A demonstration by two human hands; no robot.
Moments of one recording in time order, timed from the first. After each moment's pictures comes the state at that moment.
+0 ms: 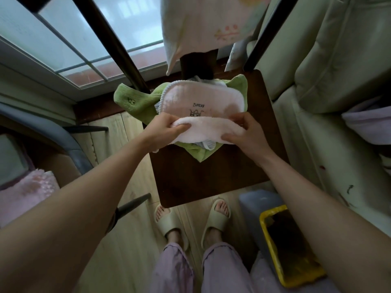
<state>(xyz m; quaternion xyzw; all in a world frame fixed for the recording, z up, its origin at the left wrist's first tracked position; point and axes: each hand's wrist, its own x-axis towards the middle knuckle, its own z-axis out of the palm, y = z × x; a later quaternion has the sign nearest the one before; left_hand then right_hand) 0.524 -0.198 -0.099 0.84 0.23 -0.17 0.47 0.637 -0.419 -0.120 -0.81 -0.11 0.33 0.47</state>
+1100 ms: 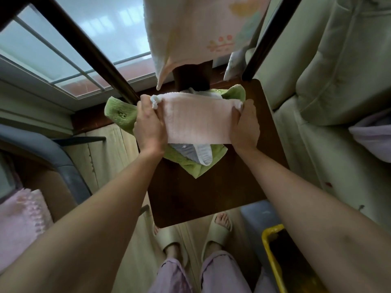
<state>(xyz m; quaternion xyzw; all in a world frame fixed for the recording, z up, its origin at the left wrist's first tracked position) 0.567 -0.202 -0.130 0.85 0.45 0.14 0.25 0.679 -0.372 -0.161 -0.94 -0.09 0.10 0.32</state>
